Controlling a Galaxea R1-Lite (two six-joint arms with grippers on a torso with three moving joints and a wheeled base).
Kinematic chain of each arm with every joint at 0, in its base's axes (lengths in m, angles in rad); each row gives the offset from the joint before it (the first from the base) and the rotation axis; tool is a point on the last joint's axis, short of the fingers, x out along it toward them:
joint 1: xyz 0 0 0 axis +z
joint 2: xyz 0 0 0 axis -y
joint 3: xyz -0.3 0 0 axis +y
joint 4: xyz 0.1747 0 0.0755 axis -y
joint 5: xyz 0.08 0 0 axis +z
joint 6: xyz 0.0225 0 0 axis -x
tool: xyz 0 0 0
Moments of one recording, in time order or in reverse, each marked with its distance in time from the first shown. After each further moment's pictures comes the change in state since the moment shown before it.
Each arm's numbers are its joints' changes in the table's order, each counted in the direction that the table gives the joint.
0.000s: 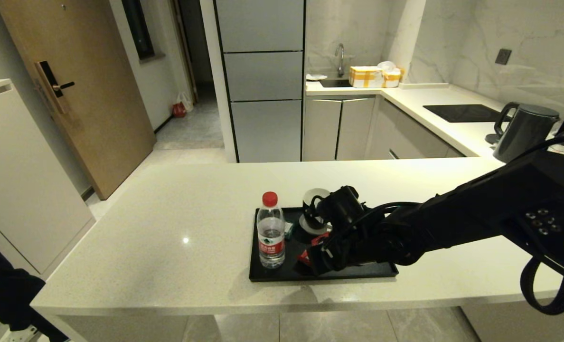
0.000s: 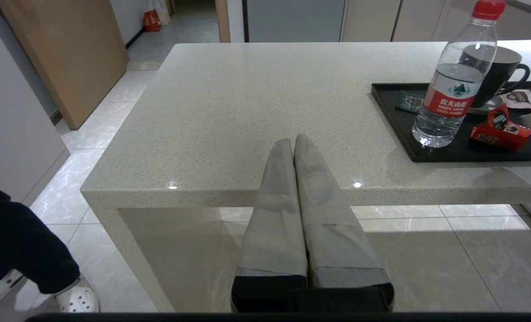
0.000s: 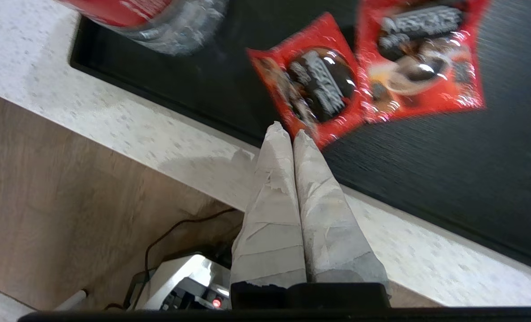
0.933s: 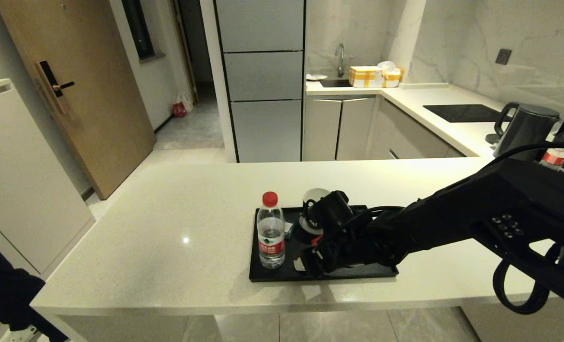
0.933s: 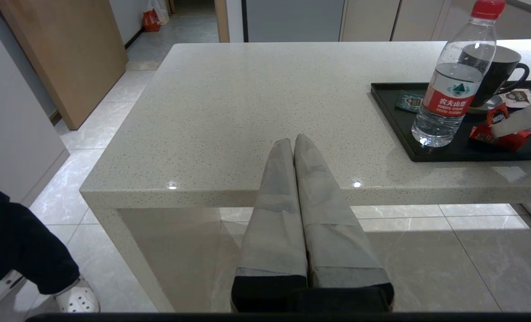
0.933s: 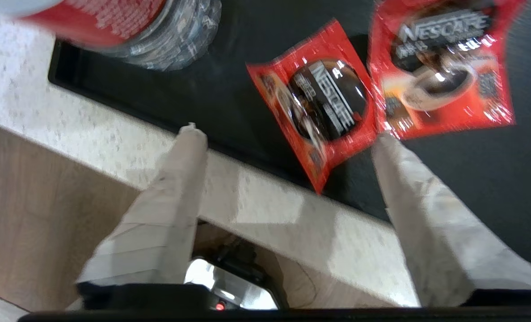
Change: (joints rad) left arm 0.000 0.000 0.000 0.000 0.000 0.000; right arm 0.012 -0.074 -0.061 -0.005 -0.015 -0.024
